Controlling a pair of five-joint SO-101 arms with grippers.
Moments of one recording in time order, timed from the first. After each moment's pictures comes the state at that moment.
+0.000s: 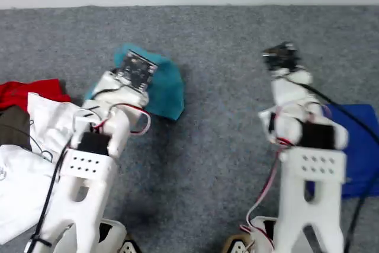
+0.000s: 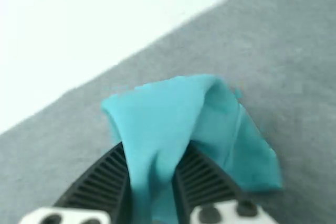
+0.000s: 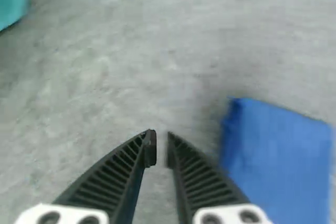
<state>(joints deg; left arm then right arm) 8.8 -36.1 52.0 26.9 -17.2 -0.5 -35.0 30.7 70.4 25.2</state>
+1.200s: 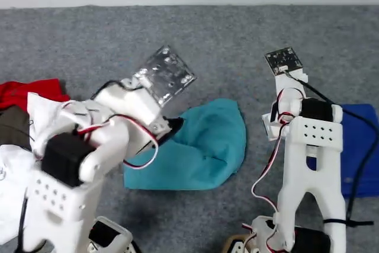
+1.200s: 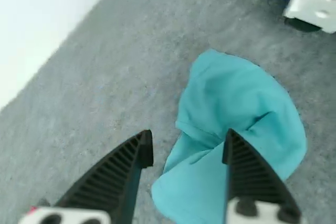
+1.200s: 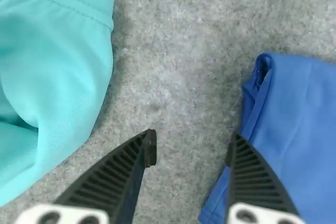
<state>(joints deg) 23.4 -37.0 2.8 91.6 -17.4 6.6 -22.5 28.6 71.6 24.0</state>
